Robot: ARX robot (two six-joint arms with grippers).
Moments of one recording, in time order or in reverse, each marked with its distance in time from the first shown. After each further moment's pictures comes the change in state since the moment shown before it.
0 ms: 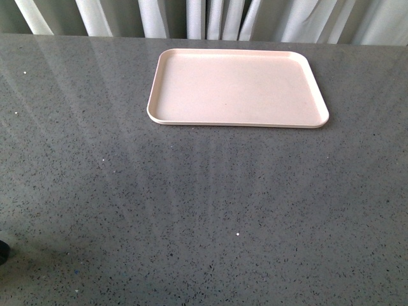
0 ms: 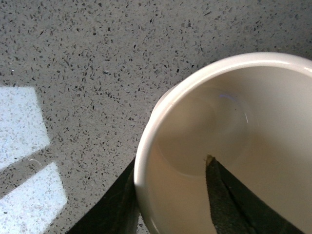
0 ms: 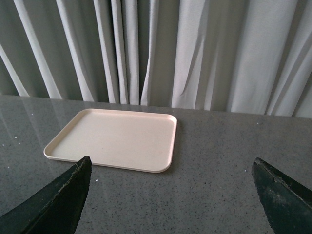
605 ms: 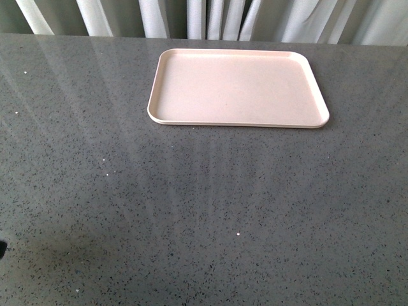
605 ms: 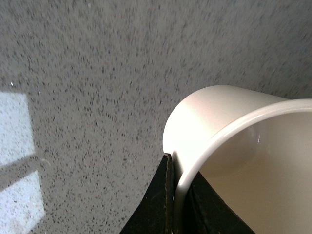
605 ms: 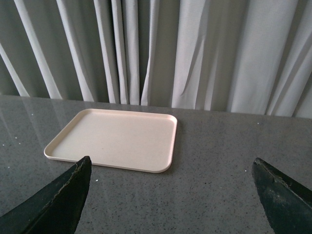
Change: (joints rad) left arm -0.101 -0.194 0.116 -0.179 0.021 -0.217; right arm 0.000 0.000 0.000 0.000 0.000 0.000
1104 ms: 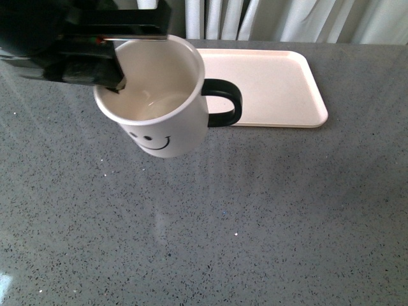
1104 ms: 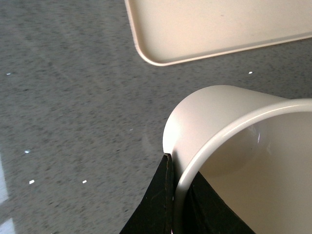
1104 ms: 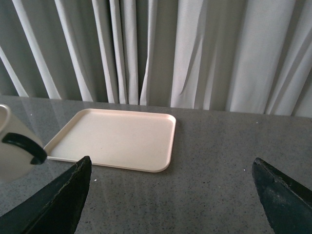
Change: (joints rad) left arm -0.686 0.477 0.478 0.132 -0.230 -0.567; right arm 0.000 0.000 0.000 0.000 0.000 0.000
